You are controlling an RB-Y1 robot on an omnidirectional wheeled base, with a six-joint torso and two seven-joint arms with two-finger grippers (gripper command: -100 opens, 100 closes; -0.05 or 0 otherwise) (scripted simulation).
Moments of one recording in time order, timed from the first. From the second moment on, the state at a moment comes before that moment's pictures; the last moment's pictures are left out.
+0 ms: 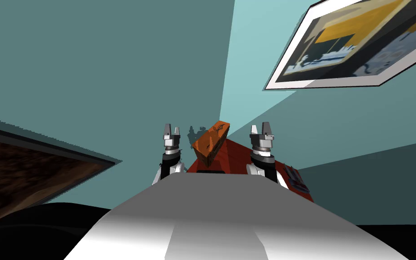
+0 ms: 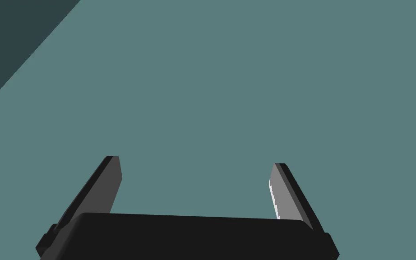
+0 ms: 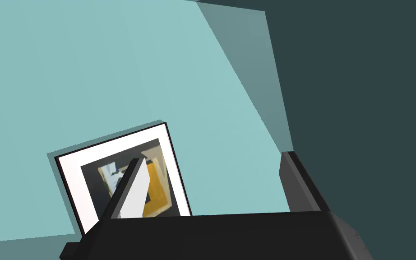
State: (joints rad) left arm 0.51 -0.01 -0.05 -2.23 -0.10 -0.60 -0.03; right arm 0.51 -0.03 -0.05 -2.26 0.12 -0.62 -0.05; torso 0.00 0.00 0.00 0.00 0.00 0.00
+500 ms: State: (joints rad) left arm 0.49 0.11 -0.02 -2.20 -0.08 -0.54 -0.01; right arm 0.51 -0.03 -0.05 -2.26 0.12 -0.62 -0.05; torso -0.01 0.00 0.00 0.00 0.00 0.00
